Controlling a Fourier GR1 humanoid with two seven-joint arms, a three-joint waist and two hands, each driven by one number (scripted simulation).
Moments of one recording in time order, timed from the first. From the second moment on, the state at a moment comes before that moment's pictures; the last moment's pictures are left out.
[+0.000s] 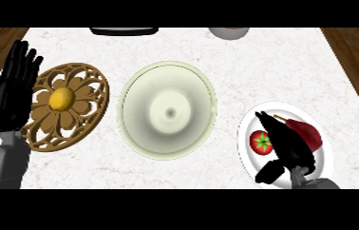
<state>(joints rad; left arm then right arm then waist) -0.24 0.34 0.19 -1.51 0.17 0.06 0.00 -0.04 -0.29 0.27 -1.58 0.81 0.29 0.48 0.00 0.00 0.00</state>
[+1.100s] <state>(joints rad) -0.23 0.32 0.22 -1.51 0.16 0.02 -0.01 -0.04 -0.64 0.00 -1.32 0.84 0.20 -0.09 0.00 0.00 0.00</state>
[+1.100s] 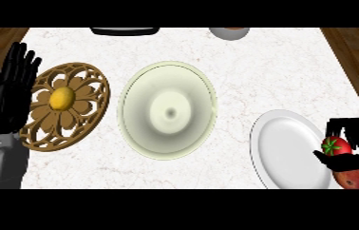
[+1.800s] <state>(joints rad) -0.22 0.33 0.24 -1.49 0.15 0.01 -0.03 -0.01 -0.78 -0.29 -1.62 0.61 0.31 -0.19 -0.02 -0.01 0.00</state>
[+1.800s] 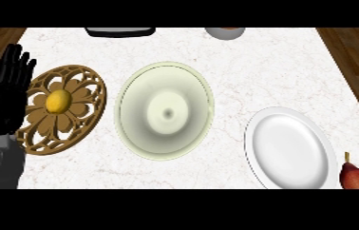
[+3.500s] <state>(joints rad) -0.26 0.30 0.23 -1.48 0.14 0.00 -0.02 -0.80 -0.30 0.30 -1.85 0.24 0.41 0.86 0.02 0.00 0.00</state>
